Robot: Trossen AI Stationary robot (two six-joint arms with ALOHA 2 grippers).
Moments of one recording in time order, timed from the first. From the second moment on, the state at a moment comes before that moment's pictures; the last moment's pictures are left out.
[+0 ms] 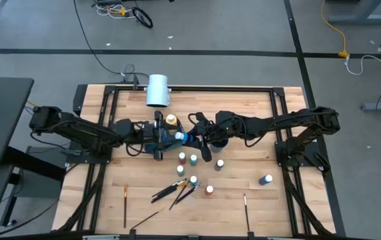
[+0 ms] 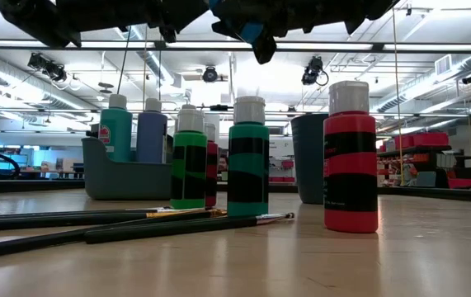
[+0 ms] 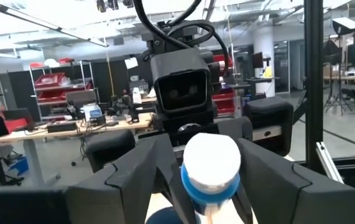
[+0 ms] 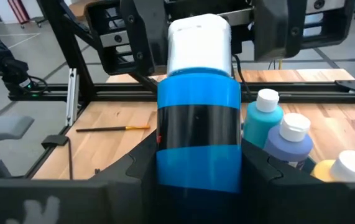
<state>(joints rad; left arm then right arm) -0.07 1.26 0.52 0.99 -0.11 0.12 -0.02 1.57 1.04 0.31 -0.17 0.04</state>
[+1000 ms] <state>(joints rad) -0.07 1.26 0.51 0.51 -0.29 0.05 0.02 1.57 1.05 0.24 0.11 -0.06</state>
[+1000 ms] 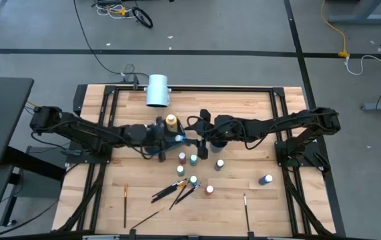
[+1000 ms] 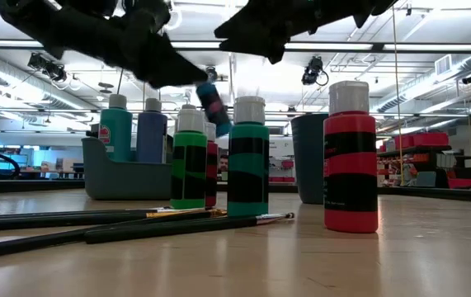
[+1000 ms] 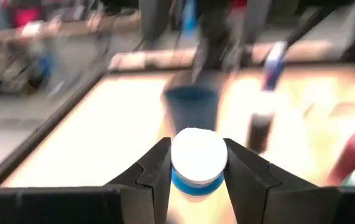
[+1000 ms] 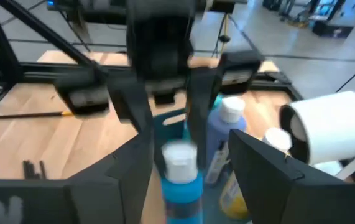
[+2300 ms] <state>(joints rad) -0.29 1.00 0.55 -0.53 -0.62 -0.57 0.02 1.57 1.05 0.19 0.09 -0.06</state>
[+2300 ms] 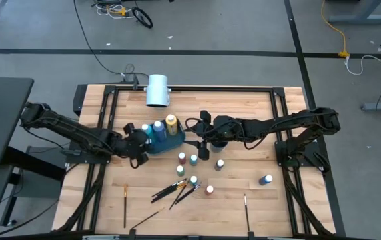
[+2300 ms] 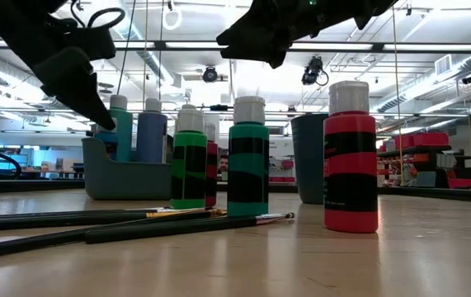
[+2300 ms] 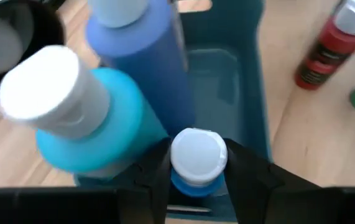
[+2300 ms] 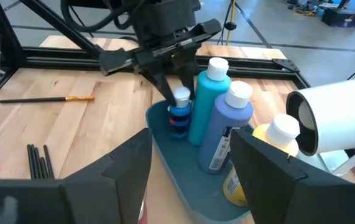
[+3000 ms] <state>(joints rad) -0.29 1.00 0.50 -0.51 -0.64 -0.65 0.02 1.57 1.04 0.19 0.09 -0.04</state>
